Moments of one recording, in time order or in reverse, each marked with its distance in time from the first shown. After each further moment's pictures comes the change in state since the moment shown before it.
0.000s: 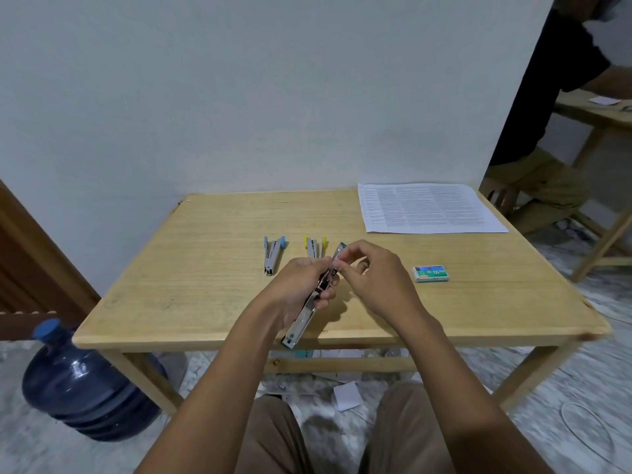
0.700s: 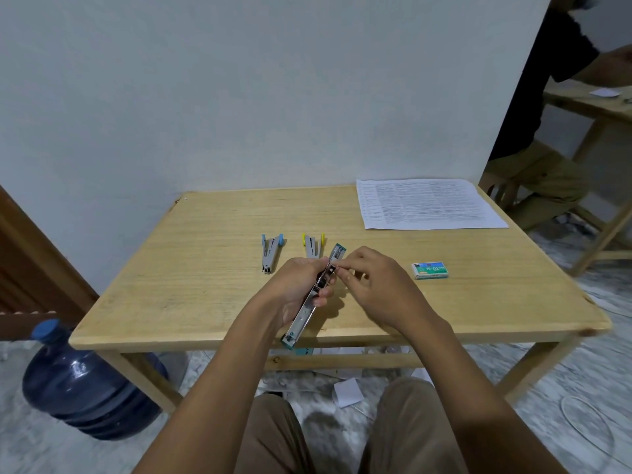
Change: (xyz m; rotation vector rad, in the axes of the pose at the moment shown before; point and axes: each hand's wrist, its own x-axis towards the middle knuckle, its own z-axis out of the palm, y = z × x) left_hand 0.005 -0.001 0.002 -0.020 0.045 -0.051; right_hand -0.007 0.017 -0.004 -0.168 -0.137 -0.197
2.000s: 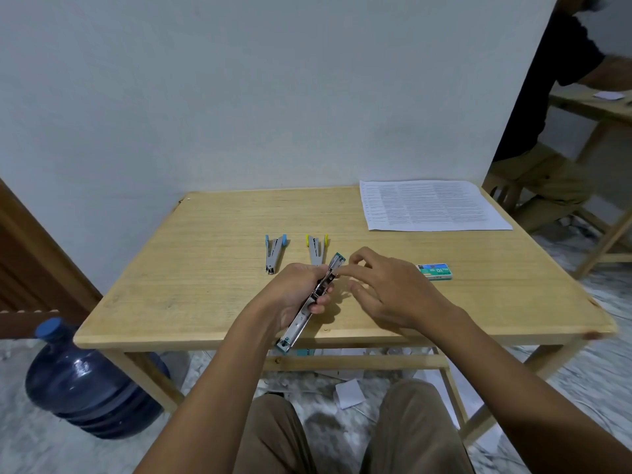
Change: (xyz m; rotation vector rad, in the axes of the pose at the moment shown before) left_hand -0.005 -0.002 -0.008 0.064 0.011 -0.049; right_hand 0.001 0.008 -0.018 -0.441 -0.161 -0.283
